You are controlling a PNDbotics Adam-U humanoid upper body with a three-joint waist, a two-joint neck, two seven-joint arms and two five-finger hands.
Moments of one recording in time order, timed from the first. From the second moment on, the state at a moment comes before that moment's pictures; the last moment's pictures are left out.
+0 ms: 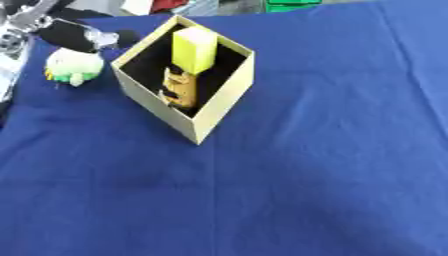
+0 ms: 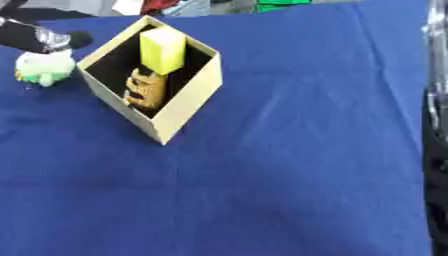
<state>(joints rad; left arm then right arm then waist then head) -0.90 0.71 -0.08 -1.31 -0.58 -0.41 -0.12 -0.92 -0.31 0.04 -1.92 0.61 0.27 0.01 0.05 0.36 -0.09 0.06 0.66</state>
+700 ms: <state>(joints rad) -0.84 0.79 -0.04 -1.25 -0.65 -0.38 -0.21 -0.93 -0.35 0.04 -1.90 0.62 0.19 -0.06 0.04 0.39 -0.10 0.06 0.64</state>
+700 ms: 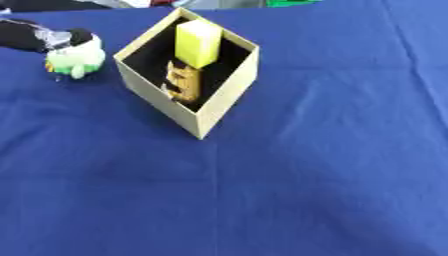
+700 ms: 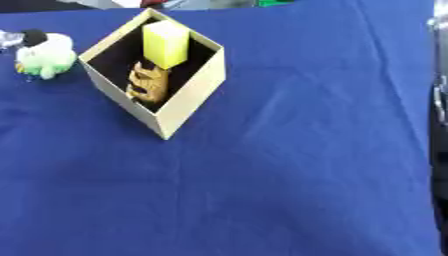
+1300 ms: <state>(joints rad) -0.92 0.79 -0.02 -1.12 -0.83 -0.34 -0.37 -0.95 -0.35 0.04 -1.89 0.62 0.21 -0.06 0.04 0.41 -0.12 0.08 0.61</state>
